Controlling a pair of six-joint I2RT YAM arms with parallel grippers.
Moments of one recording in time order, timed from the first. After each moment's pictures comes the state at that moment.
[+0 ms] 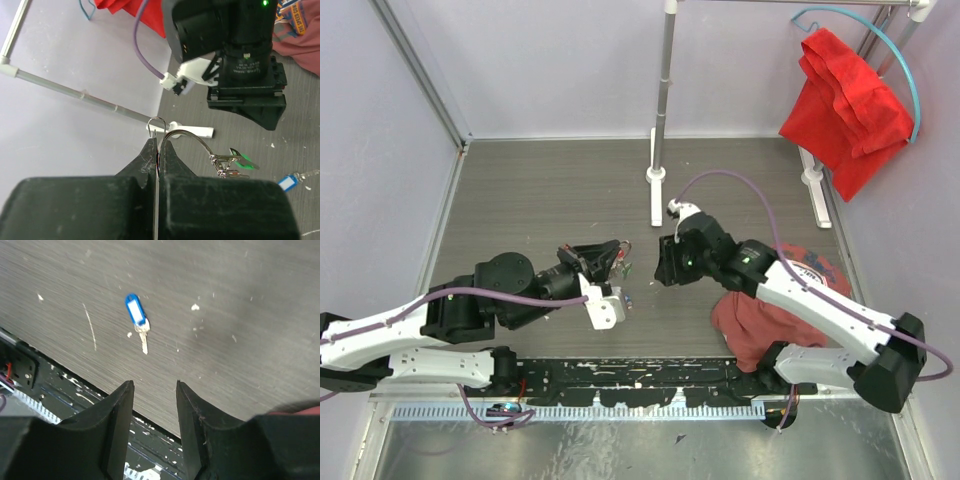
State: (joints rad) left arm -1.44 0.90 1.20 -0.42 -0.41 0.88; right arm 0.84 1.15 0.99 -0.62 0.00 0.54
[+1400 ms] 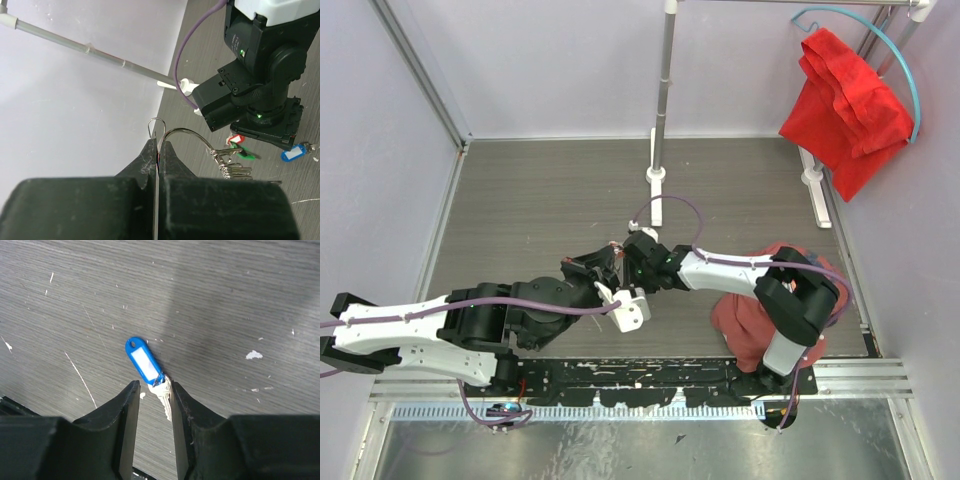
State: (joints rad) left arm -1.61 1.00 1.25 -0.54 -0.82 0.79; right arm 0.93 1.67 0.99 -0.28 0.03 0.79
